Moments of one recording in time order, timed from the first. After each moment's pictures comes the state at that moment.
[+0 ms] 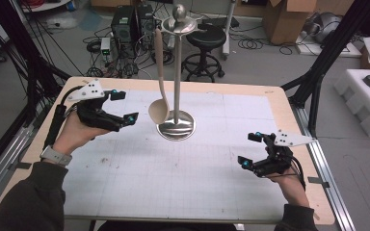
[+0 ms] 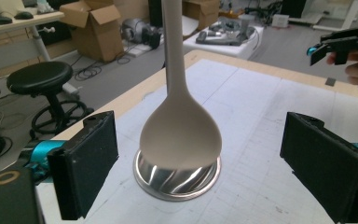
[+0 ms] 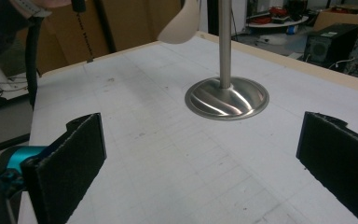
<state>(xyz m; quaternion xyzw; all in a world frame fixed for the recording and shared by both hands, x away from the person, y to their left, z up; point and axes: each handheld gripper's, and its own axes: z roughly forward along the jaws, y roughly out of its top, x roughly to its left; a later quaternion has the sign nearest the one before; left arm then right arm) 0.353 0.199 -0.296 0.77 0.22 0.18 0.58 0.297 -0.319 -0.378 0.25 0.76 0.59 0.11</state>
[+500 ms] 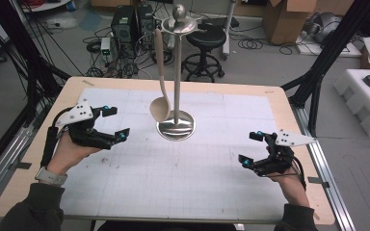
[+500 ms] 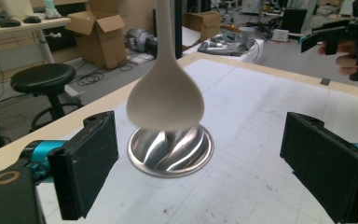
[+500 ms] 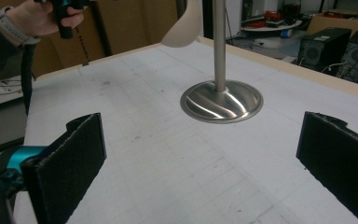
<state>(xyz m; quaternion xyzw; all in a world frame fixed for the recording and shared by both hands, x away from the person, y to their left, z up) 0.323 0.220 -0.337 0.75 0.23 0.19 0.59 0.297 -0.321 -0.376 0.25 0.75 0.59 0.12</state>
